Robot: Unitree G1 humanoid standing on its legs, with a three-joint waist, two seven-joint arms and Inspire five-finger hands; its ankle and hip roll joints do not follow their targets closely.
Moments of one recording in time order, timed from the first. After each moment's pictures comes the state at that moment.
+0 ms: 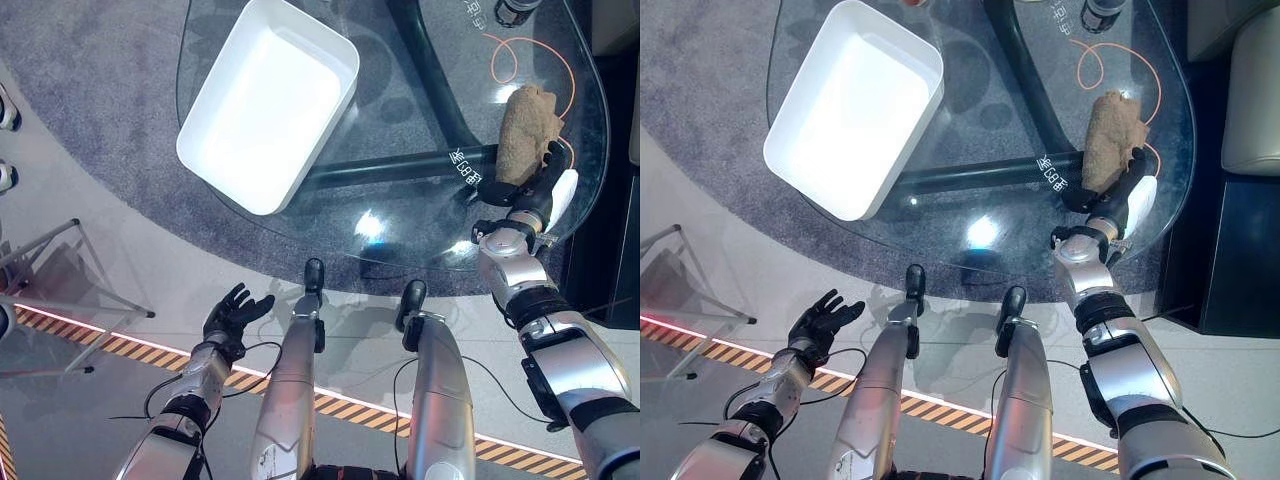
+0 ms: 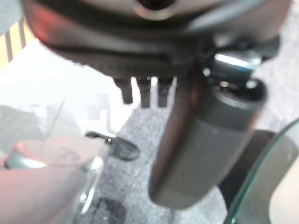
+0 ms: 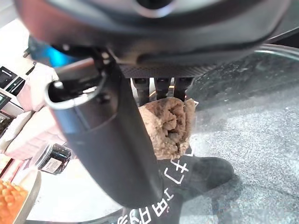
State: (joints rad) left arm -0.39 0.35 -0.23 1.00 -0.88 -0.14 -0.01; right arm -0.93 -0.50 0.32 0.94 0.38 -0.01 -0.78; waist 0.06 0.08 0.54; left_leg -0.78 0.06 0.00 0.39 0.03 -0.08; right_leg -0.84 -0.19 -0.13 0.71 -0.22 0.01
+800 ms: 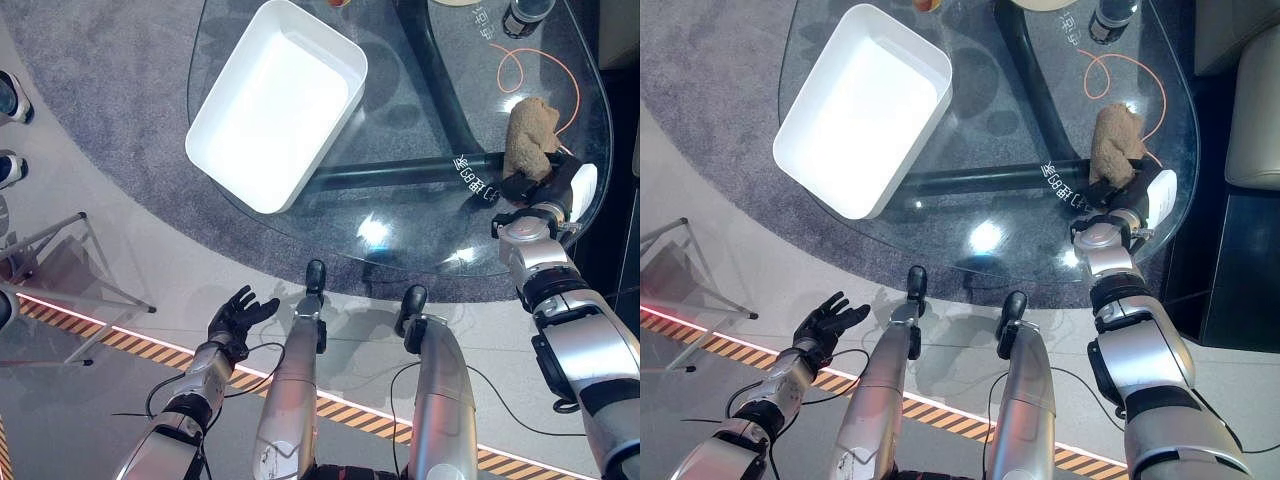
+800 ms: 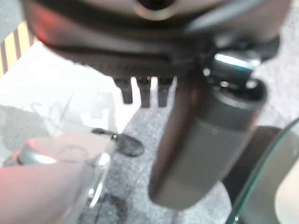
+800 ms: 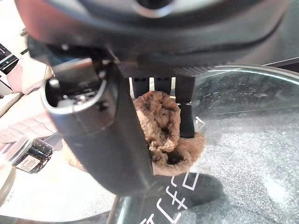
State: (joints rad) left arm -0.42 0.36 -0.26 1.00 -0.88 -0.11 -0.01; right arm -1.04 -0.55 0.34 1.12 0.36 0.06 -0.69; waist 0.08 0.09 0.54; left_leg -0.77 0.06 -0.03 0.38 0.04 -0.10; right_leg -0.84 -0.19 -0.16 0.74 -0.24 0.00
